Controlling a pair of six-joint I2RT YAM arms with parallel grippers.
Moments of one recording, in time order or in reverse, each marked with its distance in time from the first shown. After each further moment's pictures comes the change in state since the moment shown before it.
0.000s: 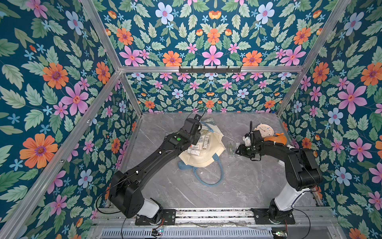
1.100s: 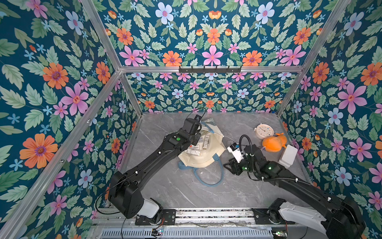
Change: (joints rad) left arm 0.000 -0.006 0.004 -0.021 0.044 0.003; right arm 0.549 -0.690 -0.289 0.072 0.037 -0.274
